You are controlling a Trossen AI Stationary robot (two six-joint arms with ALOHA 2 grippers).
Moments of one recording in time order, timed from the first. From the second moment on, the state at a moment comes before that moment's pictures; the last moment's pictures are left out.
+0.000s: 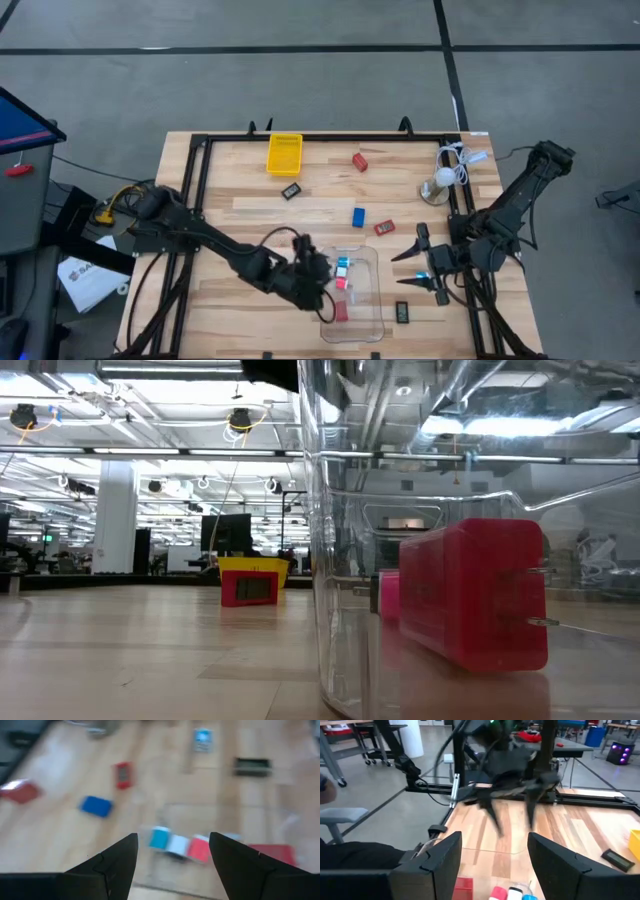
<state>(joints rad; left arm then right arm) -0.49 1.82 1.44 -0.49 -0.67 -0.40 0.85 0.95 0.68 0.04 0.66 0.16</state>
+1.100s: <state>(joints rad) -0.07 0.87 0.31 0.33 -0.17 -0.18 0.78 0.90 0.68 -0.04 0.69 0.16</state>
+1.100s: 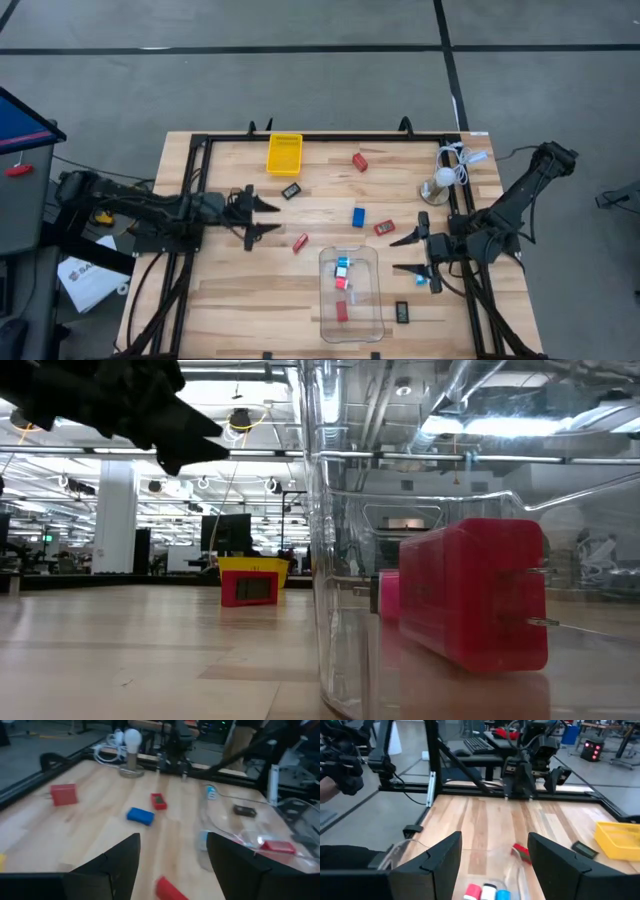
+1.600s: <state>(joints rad) 0.01 0.86 0.19 0.42 -0.11 -0.08 0.62 0.91 0.68 -0.28 0.71 0.33</state>
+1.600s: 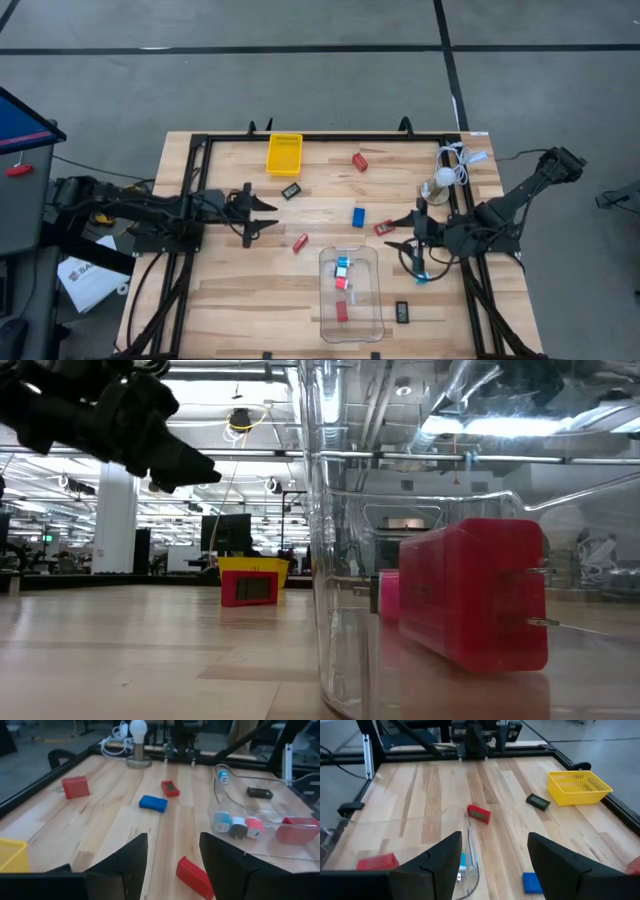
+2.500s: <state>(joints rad) 0.27 0.28 0.01 0.15 0.31 -0.17 0.60 0.91 0.68 -0.16 0.71 0.29</state>
